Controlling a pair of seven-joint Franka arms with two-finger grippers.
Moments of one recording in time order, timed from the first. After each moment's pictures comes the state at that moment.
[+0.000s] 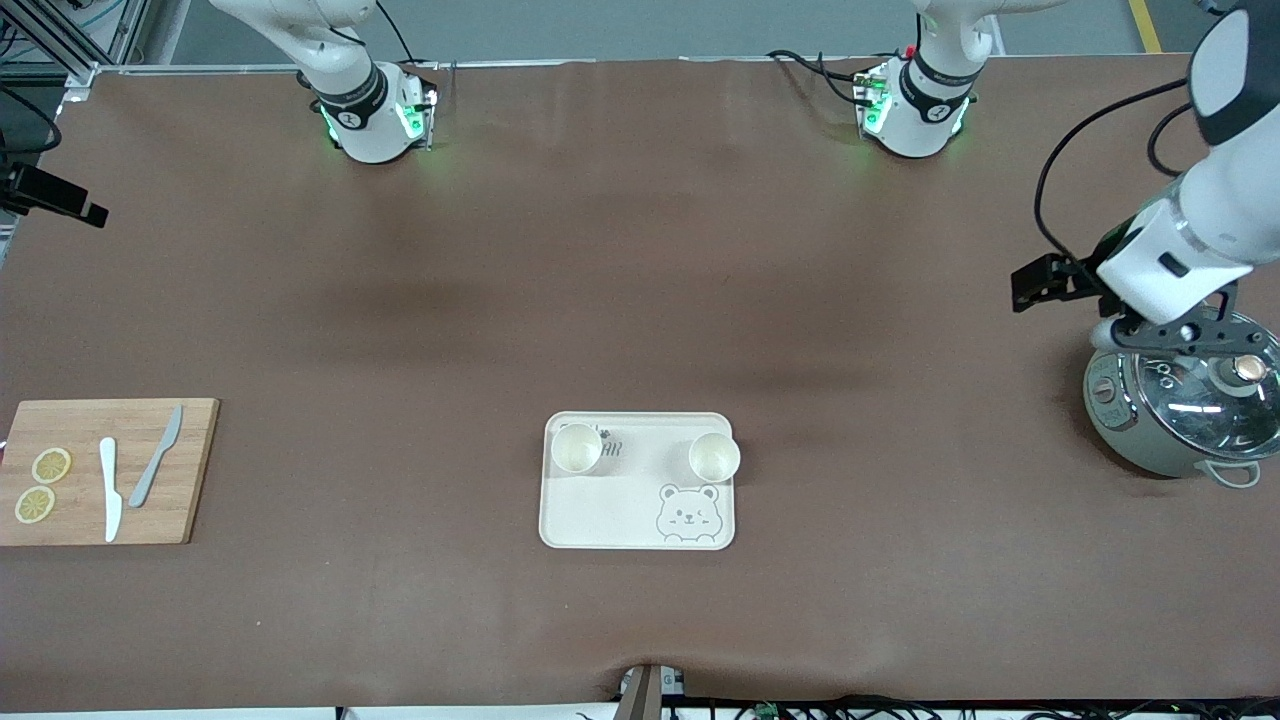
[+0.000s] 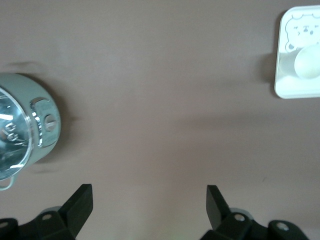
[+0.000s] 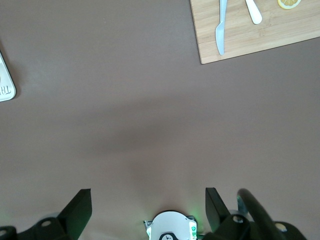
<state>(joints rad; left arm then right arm) 0.05 0.16 -0.22 -1.52 0.02 1.60 -0.12 -0.14 -0.08 -0.06 -1.63 0.05 1.39 0.01</state>
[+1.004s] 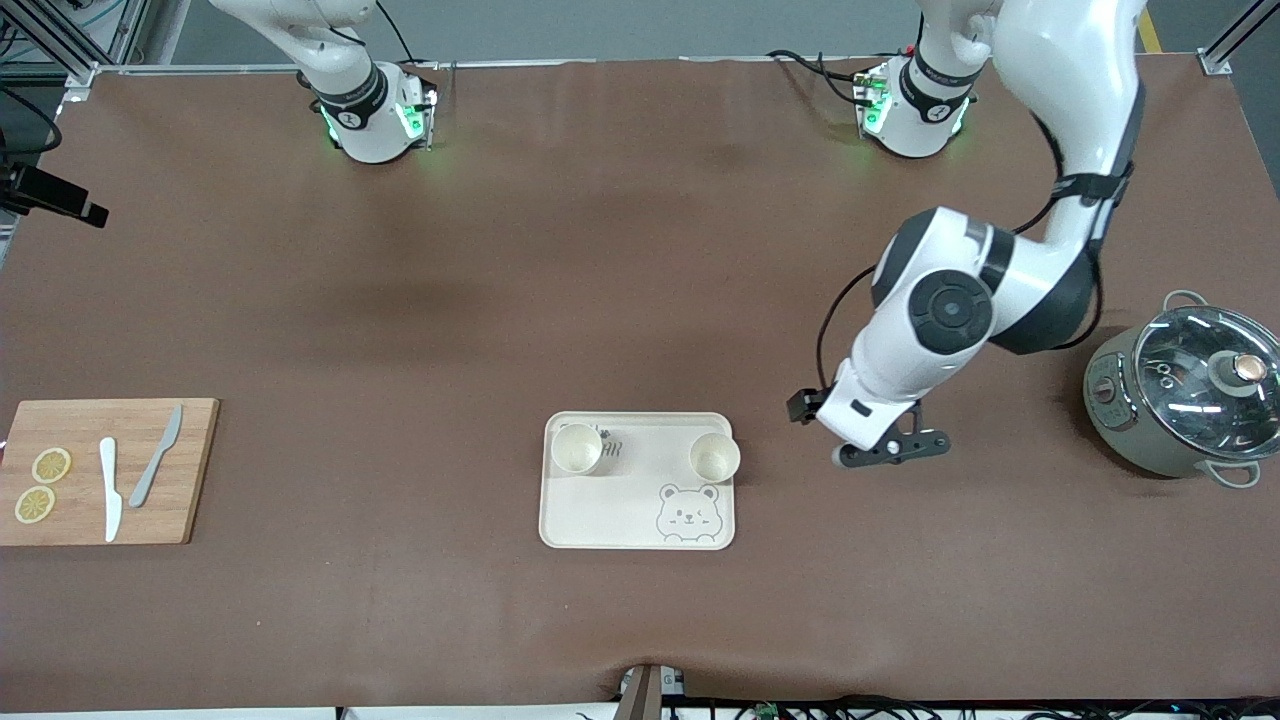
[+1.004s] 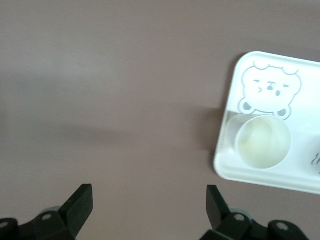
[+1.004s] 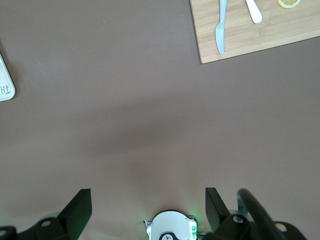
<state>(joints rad) -0.25 0.53 -0.22 -1.53 0.10 2.06 -0.66 -0.14 -0.08 -0.06 -1.63 0.05 1.39 0.01</state>
